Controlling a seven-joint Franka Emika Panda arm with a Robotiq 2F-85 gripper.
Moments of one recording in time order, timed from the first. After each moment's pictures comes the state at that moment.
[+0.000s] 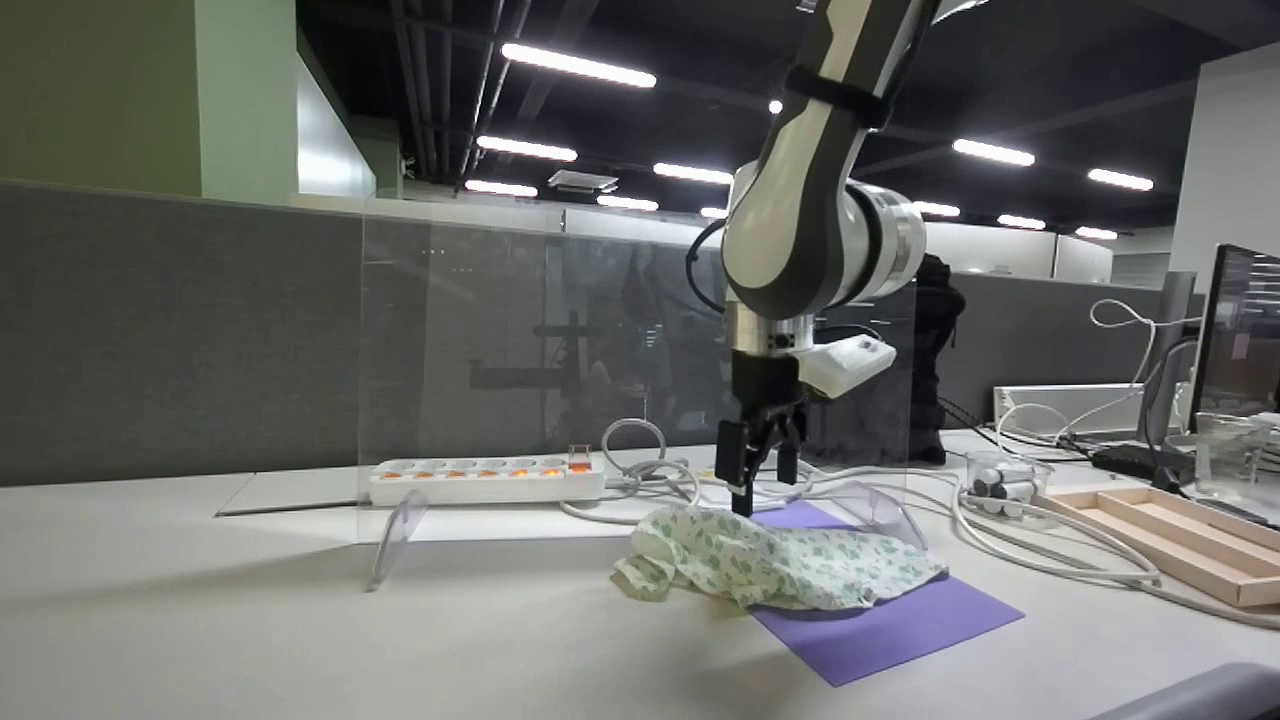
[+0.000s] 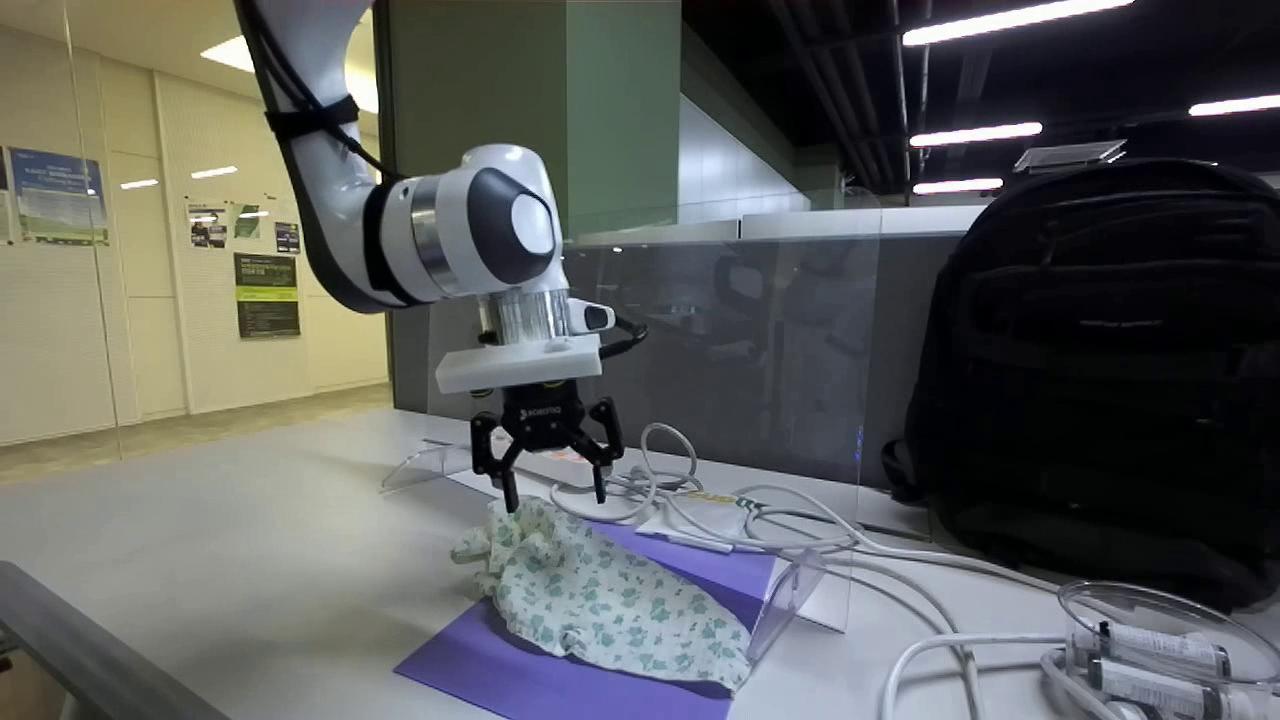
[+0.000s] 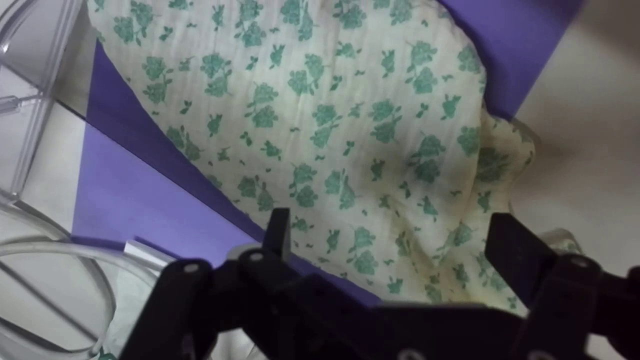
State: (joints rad) arm 0.00 0.33 -0.03 -2.40 -0.30 2.83 -0.20
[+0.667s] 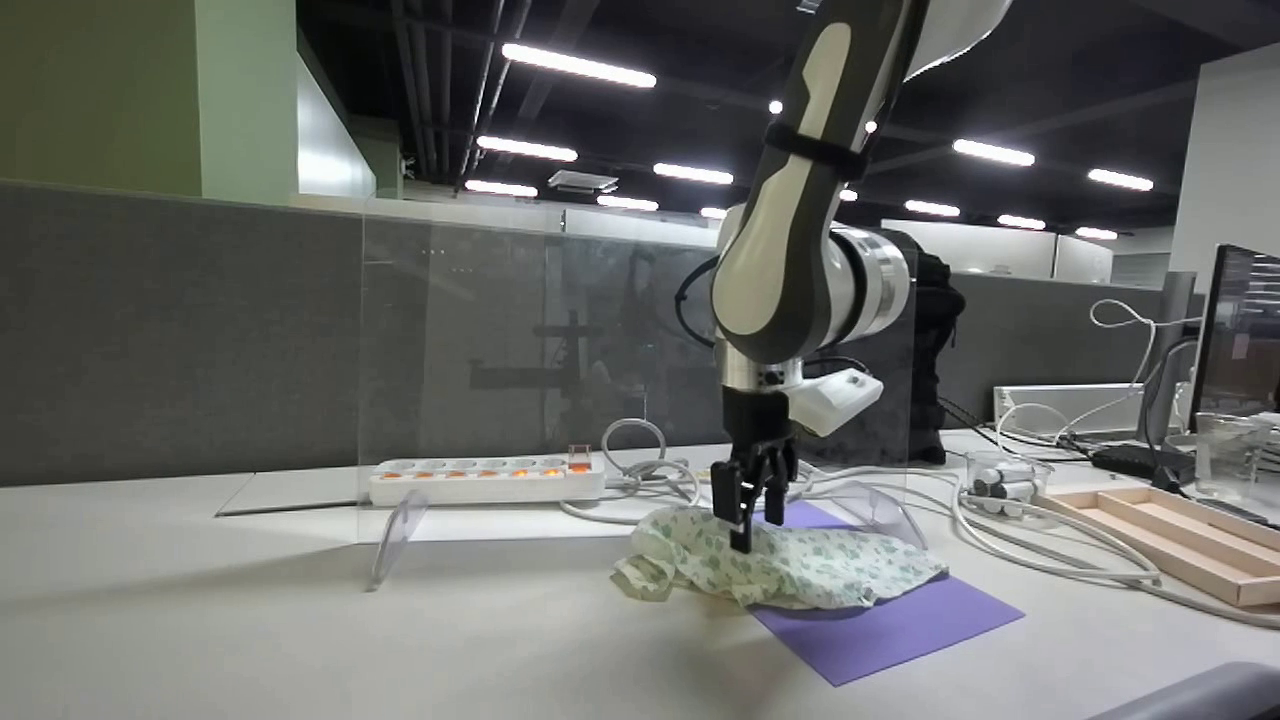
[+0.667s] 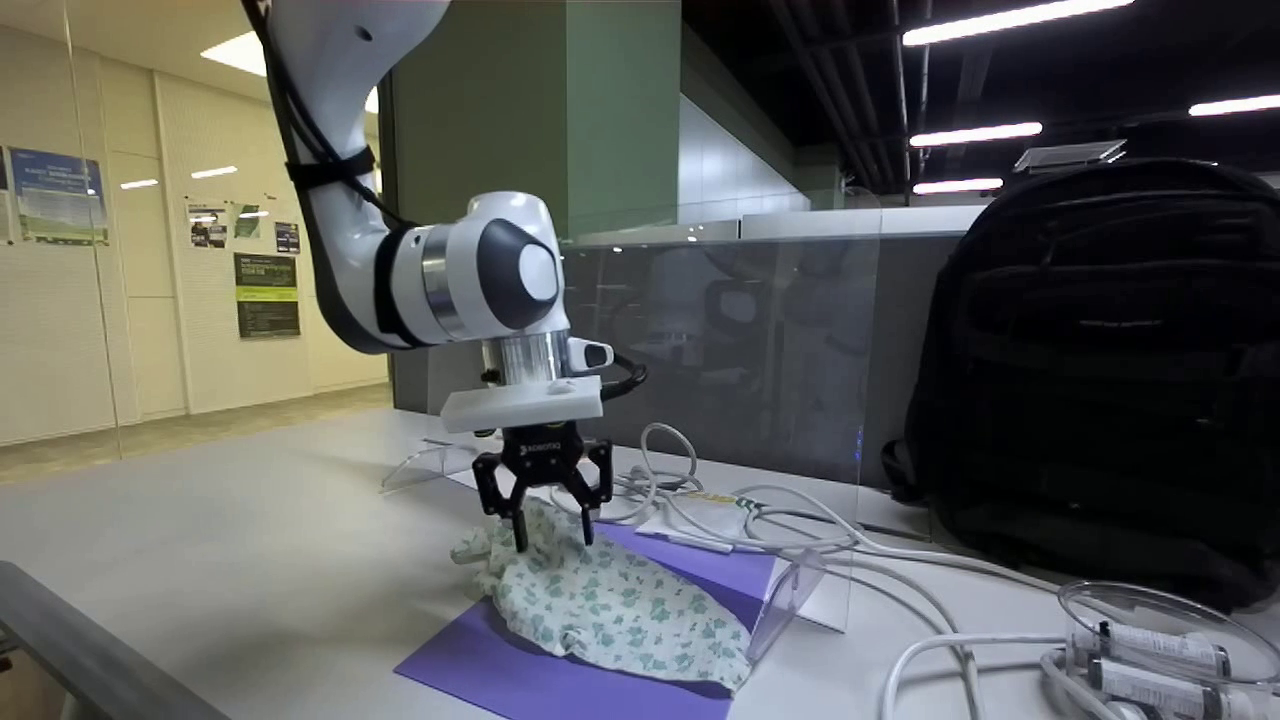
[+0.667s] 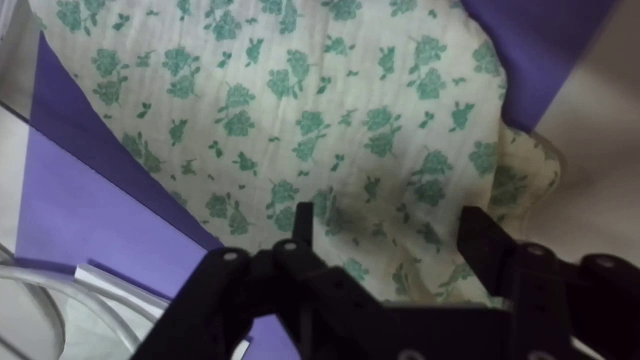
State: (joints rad) arm 0.02 0.44 -0.05 -2.36 -0.31 2.86 -0.20
